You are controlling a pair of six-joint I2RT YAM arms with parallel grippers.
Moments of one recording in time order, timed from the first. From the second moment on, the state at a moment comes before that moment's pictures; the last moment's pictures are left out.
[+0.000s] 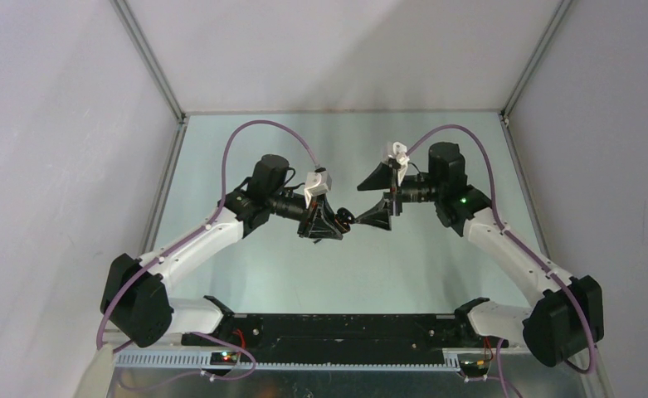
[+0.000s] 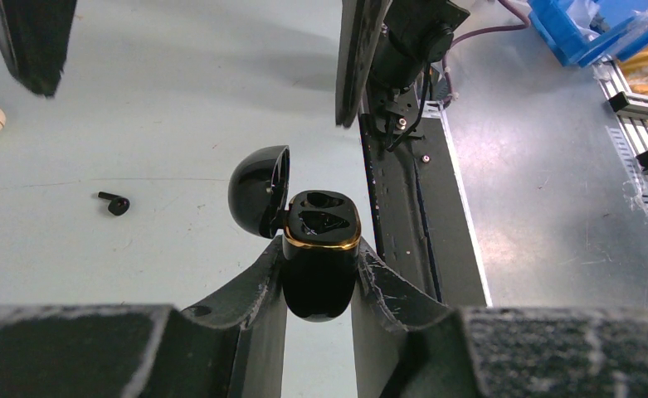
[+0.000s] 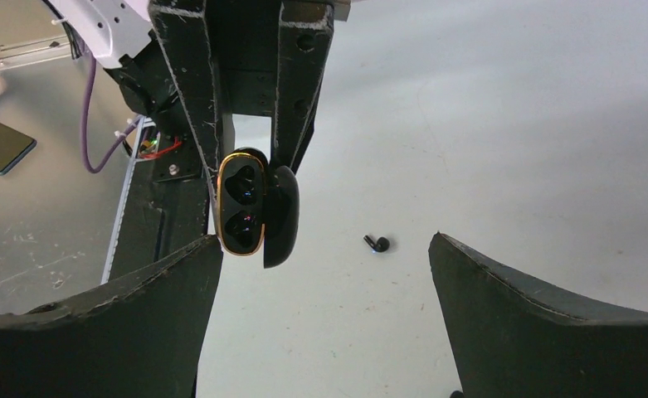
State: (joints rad) left arm -0.60 1.29 0.94 -0.20 1.08 0.20; right arm 0.43 1.19 0.95 -0.05 -1.05 -0.16
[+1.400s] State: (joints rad) left arm -0.60 1.28 0.95 -0.23 1.08 0.23; right arm 0.28 1.23 1.02 -0.18 -1.12 -0.16
